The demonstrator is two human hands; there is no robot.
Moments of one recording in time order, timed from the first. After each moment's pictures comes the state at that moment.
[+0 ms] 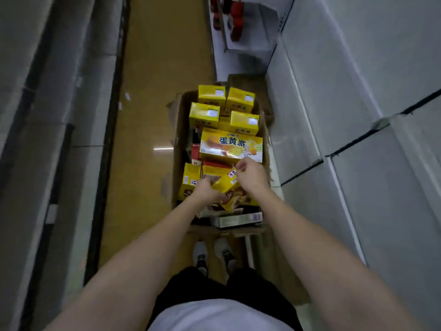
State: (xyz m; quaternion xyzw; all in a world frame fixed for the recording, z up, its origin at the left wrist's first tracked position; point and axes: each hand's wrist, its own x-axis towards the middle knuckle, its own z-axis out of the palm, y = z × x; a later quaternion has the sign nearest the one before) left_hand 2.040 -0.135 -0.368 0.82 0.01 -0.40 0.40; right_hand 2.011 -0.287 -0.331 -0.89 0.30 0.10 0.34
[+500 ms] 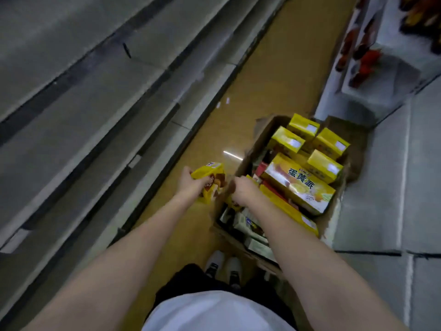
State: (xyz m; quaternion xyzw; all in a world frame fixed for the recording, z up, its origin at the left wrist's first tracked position) left_hand 2.030 0.005 -0.325 0.79 0.35 -0.11 0.50; right_hand 2.071 -0.158 -0.343 -0.94 -0.12 0.29 0.16
